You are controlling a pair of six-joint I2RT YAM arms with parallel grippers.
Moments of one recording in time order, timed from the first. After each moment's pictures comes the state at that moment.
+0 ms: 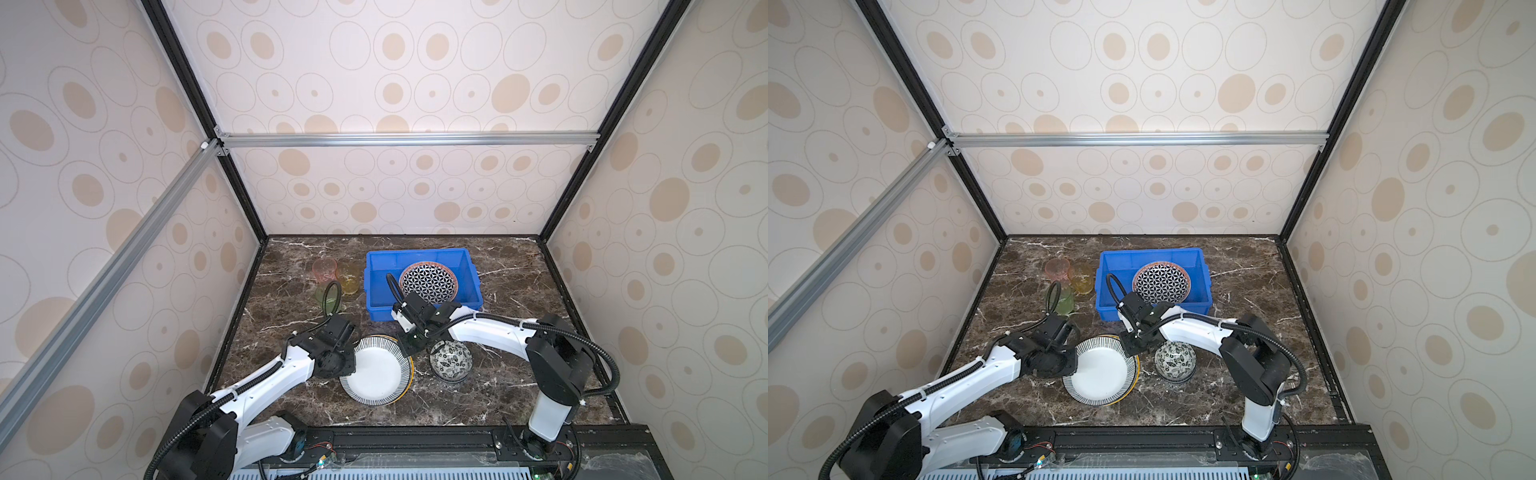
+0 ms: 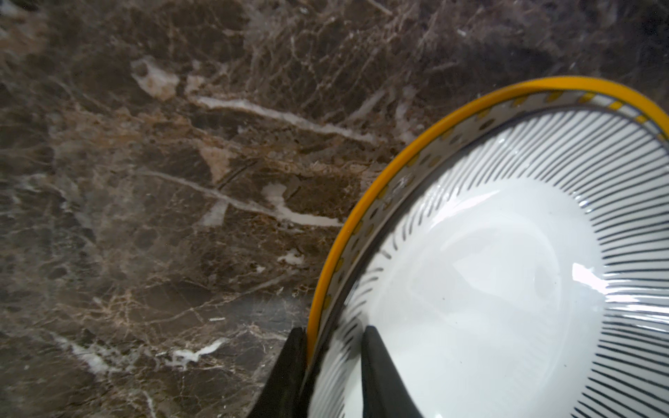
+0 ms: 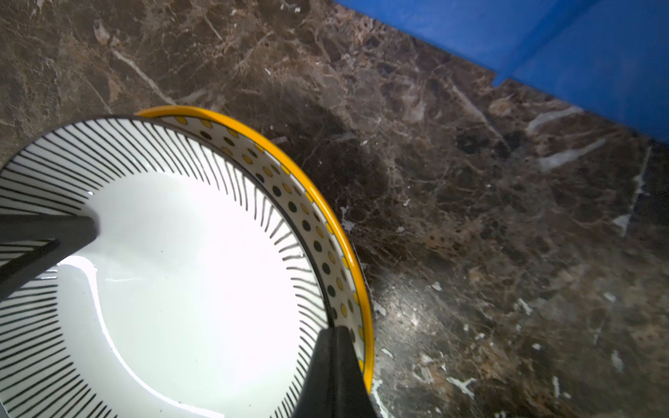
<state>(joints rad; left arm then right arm) -0.56 1.16 0.62 -0.74 0.01 -0.66 0.87 1.79 1.20 -0.58 -0.17 0.42</state>
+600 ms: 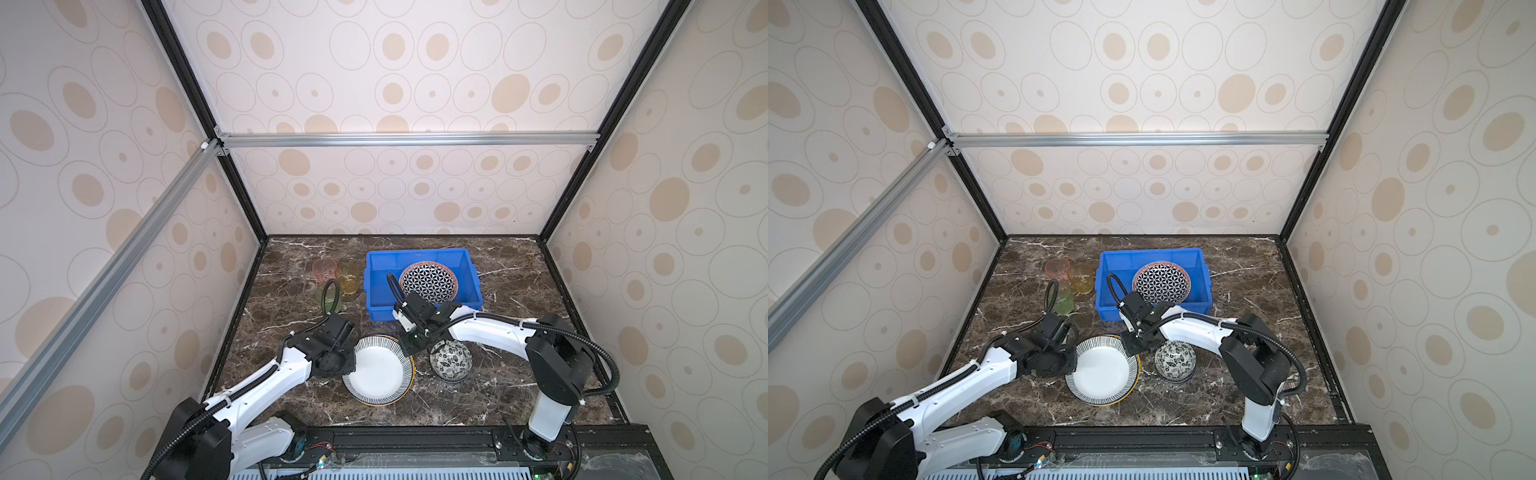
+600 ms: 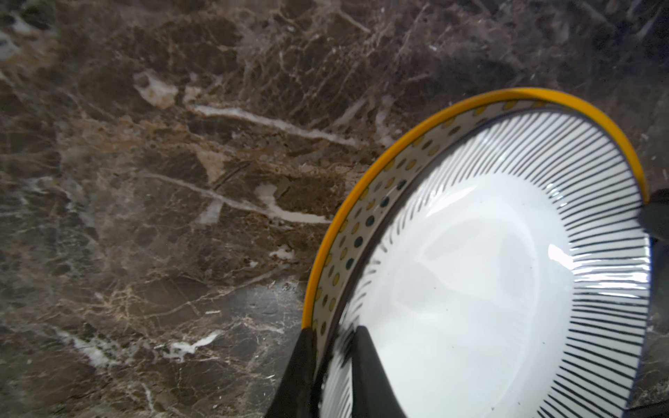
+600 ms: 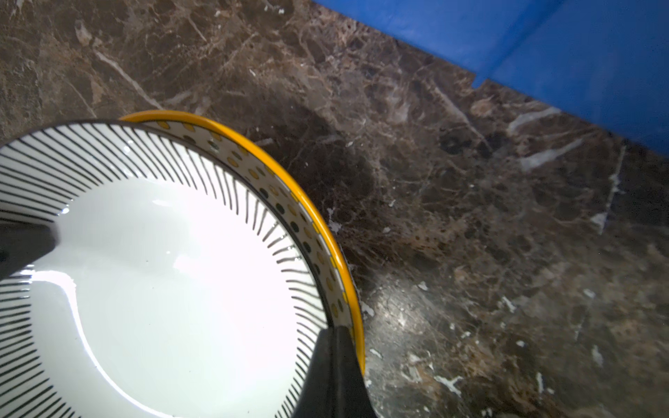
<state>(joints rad) -0.56 1.12 0.64 -0.76 0.01 -0.66 0.86 1.79 1.20 -0.59 -0.15 0.41</state>
